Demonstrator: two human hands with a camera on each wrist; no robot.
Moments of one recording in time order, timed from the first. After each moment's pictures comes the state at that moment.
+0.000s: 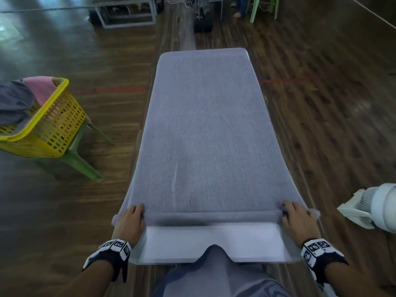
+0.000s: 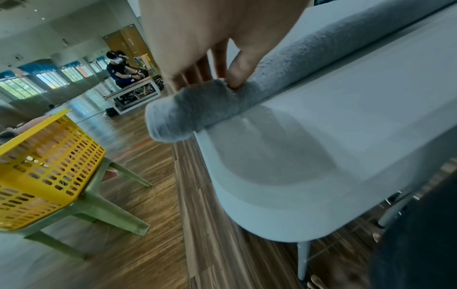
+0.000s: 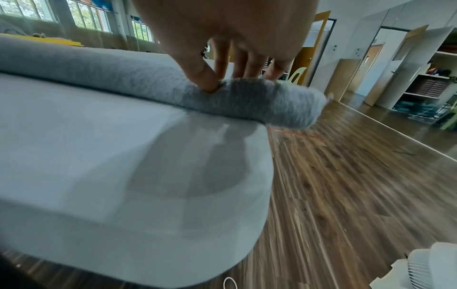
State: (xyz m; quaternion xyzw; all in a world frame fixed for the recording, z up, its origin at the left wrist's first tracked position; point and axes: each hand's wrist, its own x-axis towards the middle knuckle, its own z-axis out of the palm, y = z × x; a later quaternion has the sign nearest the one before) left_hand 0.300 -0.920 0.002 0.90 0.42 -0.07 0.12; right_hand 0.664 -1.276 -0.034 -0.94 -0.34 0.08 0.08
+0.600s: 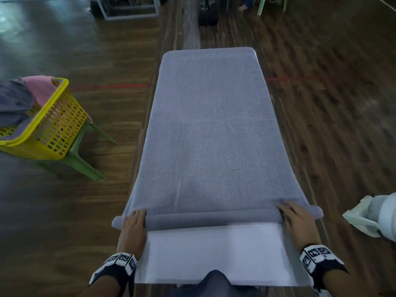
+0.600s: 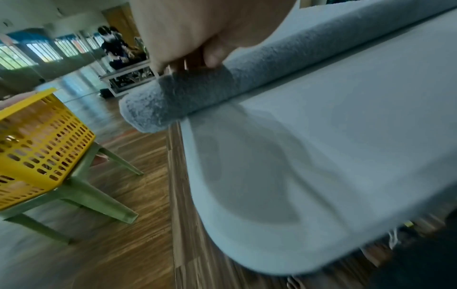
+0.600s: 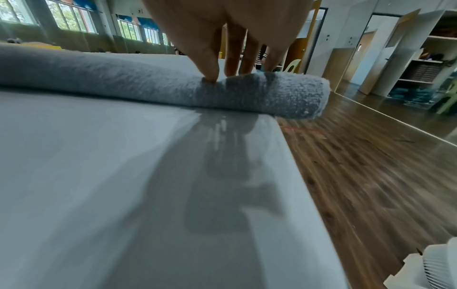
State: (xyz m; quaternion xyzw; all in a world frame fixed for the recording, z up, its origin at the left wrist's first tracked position) left_hand 0.315 -0.904 -0.020 0.88 0.44 -0.03 0.17; right_hand 0.696 -1.235 -0.046 -0.91 -0.39 0.06 0.14
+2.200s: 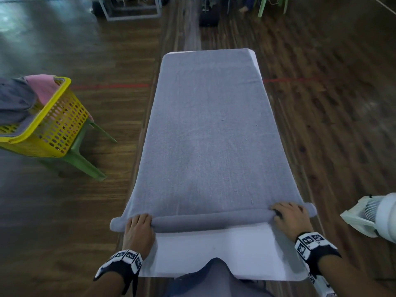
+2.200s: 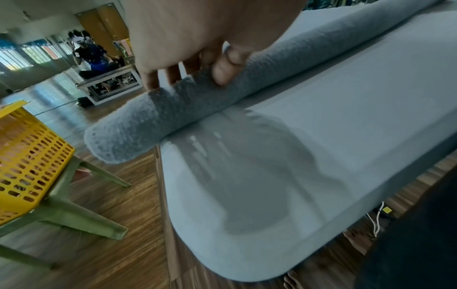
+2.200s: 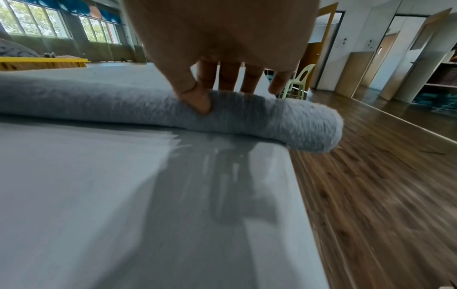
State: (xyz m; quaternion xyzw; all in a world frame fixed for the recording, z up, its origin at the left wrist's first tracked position) left_hand 0.321 -0.930 -0.012 0.90 0.41 -0.02 0.12; right_hand 0.701 -1.223 -0.027 -0.90 -0.42 0.10 0.08
